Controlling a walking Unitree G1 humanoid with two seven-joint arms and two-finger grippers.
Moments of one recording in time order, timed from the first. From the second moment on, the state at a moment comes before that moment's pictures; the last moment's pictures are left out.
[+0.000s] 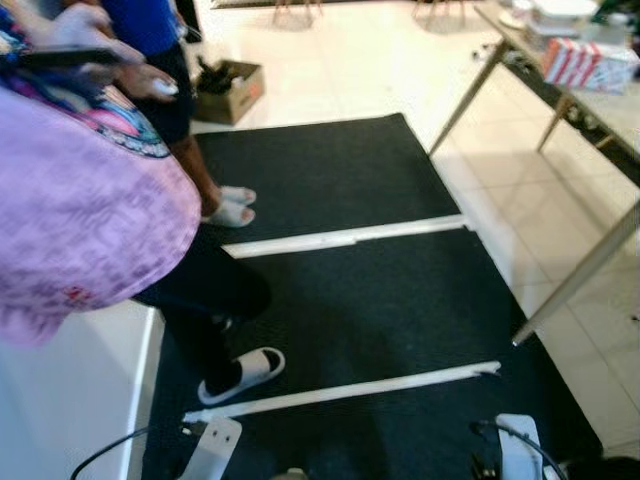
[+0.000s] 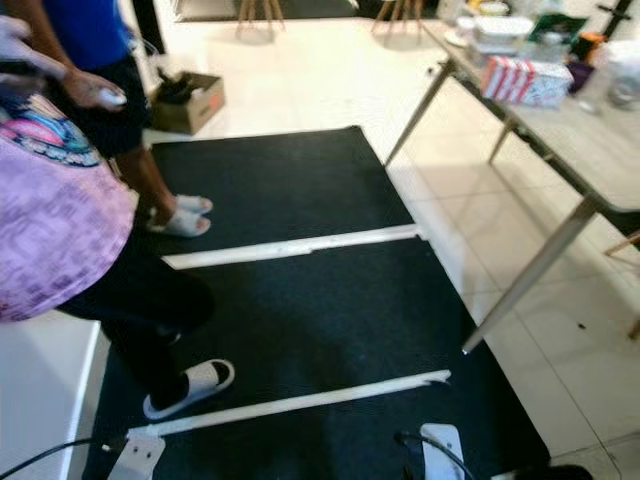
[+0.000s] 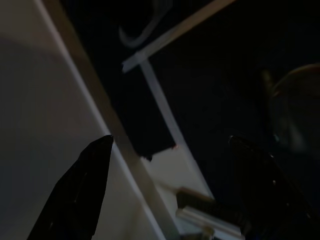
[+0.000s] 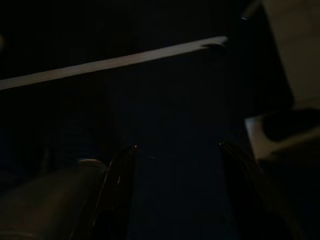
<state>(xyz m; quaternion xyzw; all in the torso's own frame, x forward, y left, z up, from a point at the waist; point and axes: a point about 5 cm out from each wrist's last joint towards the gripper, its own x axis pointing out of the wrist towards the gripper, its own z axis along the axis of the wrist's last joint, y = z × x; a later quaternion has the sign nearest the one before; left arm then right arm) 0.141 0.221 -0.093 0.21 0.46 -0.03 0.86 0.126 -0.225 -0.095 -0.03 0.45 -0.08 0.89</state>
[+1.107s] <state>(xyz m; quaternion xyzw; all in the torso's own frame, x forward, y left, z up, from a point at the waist) 0.144 0.219 -0.091 0.22 0.45 -0.03 0.87 0.129 -0.227 -0.094 -0.02 0.45 -0.09 0.89</state>
